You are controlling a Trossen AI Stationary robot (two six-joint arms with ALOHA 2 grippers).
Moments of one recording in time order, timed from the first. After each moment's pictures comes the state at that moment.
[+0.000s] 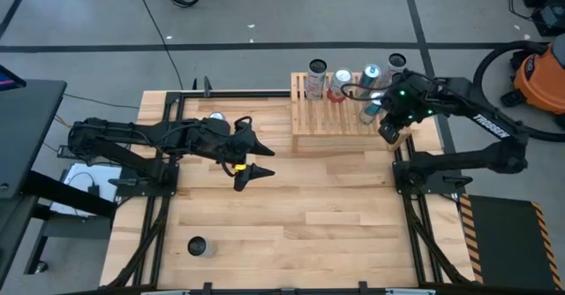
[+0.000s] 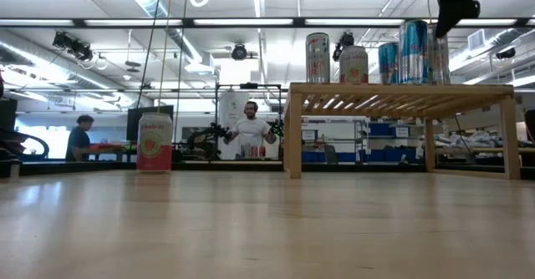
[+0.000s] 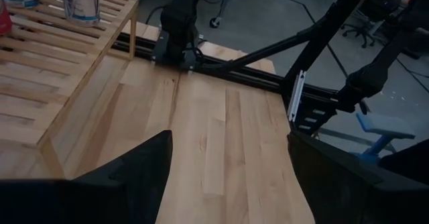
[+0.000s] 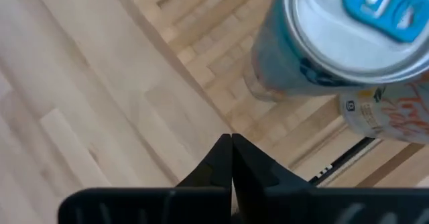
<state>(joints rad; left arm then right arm) -0.09 1.28 1.25 -0.33 0.01 -0.33 -0.48 0.97 1.33 -1.46 0.01 0.21</state>
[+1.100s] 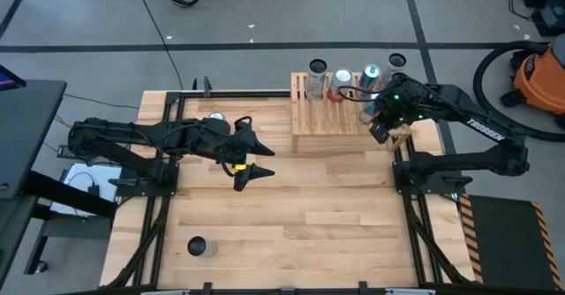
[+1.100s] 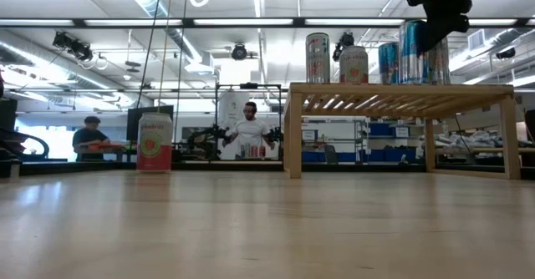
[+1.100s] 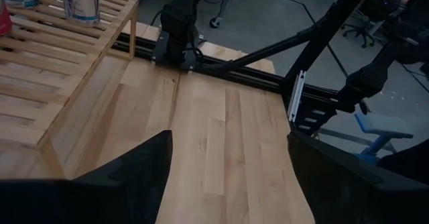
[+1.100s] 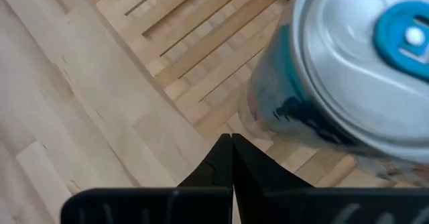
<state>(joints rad) -0.09 1.28 1.25 -0.33 0.01 -0.33 -0.48 0.93 1.18 -1.25 0.06 0.22</state>
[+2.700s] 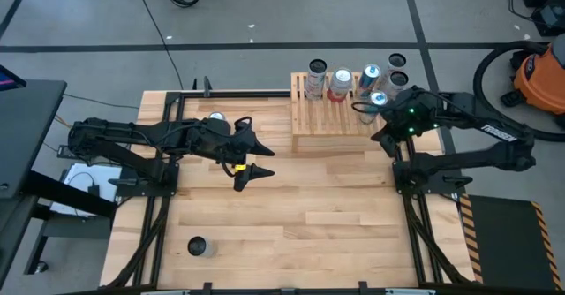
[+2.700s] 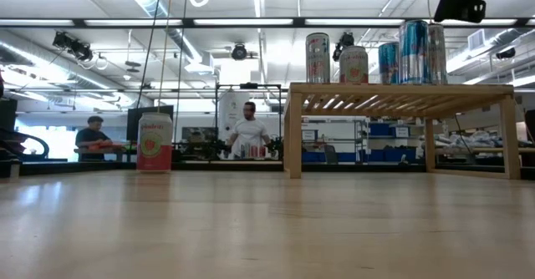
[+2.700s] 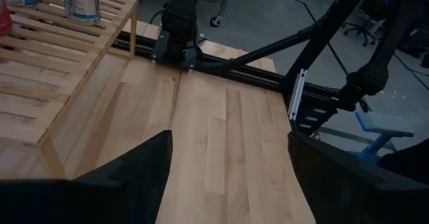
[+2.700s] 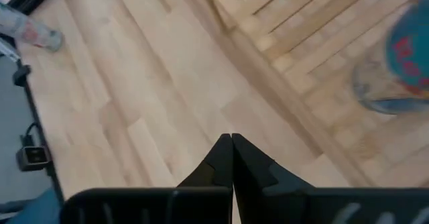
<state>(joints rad) -0.09 1.28 1.25 -0.33 0.01 -0.33 -0.28 0.83 1.17 -1.24 -0.11 0.44</state>
